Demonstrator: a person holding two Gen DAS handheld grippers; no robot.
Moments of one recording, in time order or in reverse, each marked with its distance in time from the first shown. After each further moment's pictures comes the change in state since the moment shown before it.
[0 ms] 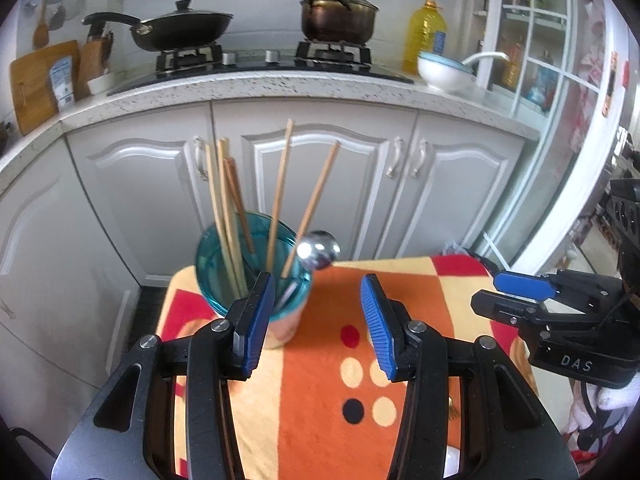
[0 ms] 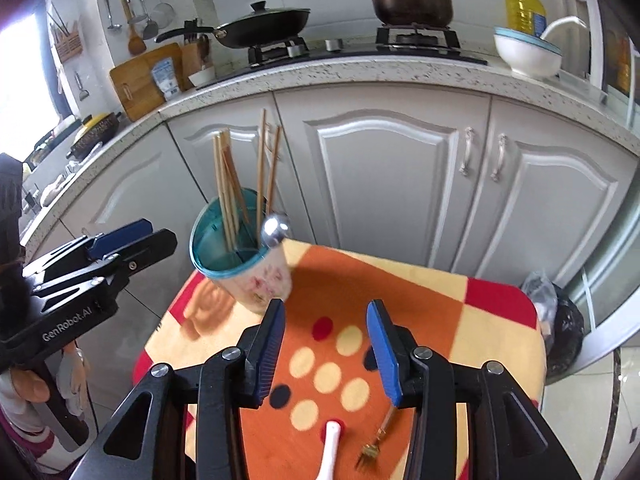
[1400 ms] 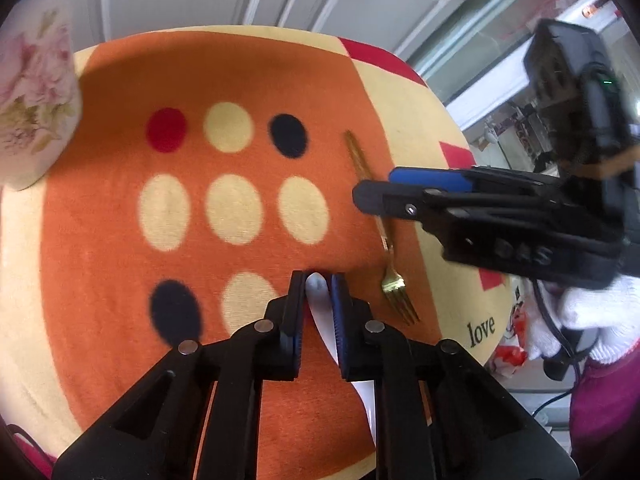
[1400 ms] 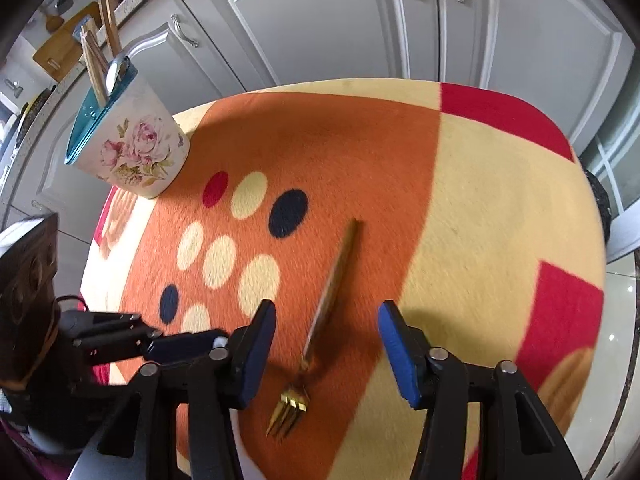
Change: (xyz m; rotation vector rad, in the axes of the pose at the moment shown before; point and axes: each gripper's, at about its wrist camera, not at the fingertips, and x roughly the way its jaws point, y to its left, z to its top) left arm 0.153 -0.072 -0.124 0.007 0.559 -0.402; right arm 0.114 -0.090 -0.097 0.178 0.367 0.012
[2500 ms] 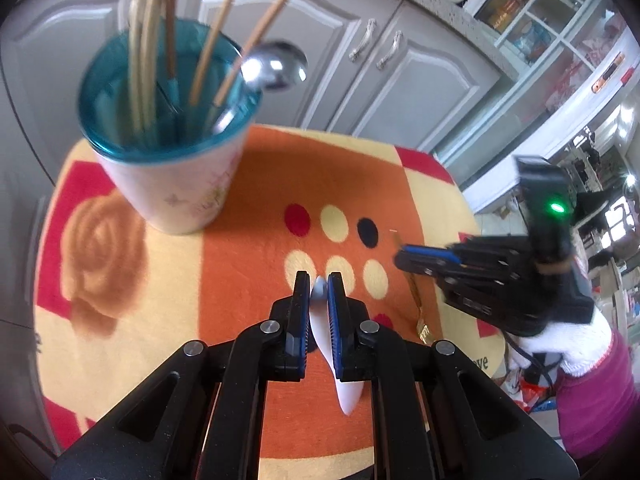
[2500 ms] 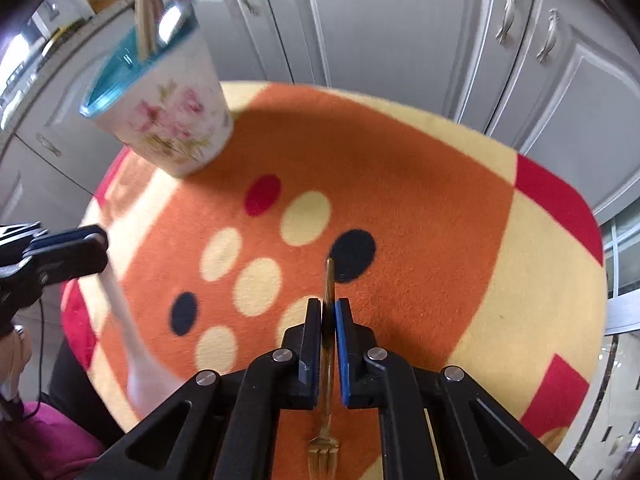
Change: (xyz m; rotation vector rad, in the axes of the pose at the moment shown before) left arm -0.116 0.044 0.003 -0.098 -0.236 0.096; right arm 0.002 0.061 0.024 -0.235 0.012 -0.037
